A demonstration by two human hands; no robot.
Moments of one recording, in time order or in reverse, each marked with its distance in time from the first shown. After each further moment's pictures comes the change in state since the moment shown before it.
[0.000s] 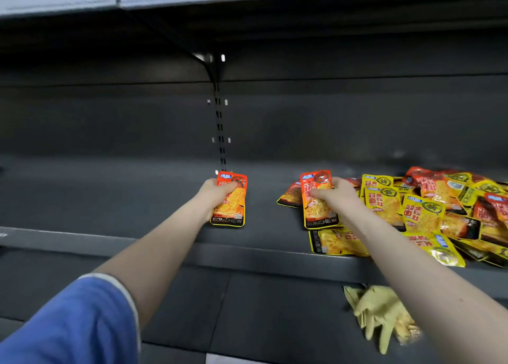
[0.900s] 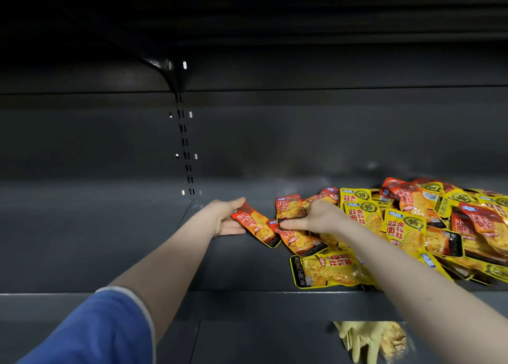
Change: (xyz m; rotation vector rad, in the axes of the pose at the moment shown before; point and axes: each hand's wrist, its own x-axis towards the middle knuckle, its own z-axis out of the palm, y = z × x) left_hand 0.059 0.004 0.071 -0.015 -0.202 -0.327; right_hand 0.043 0.012 -0.015 -0.877 -0.211 0.030
